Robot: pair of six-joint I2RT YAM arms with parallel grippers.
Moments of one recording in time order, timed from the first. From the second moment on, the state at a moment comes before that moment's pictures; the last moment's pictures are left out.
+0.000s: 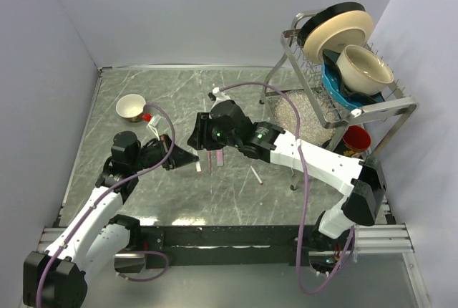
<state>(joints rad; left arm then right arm) -0.26 0.81 0.48 0.09 0.85 -0.83 0.99 1.54 1.41 -0.40 0.06 0.77</state>
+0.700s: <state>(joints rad) -0.26 0.80 0.48 0.13 0.92 -0.83 0.99 1.55 1.41 -0.36 0.01 0.76</state>
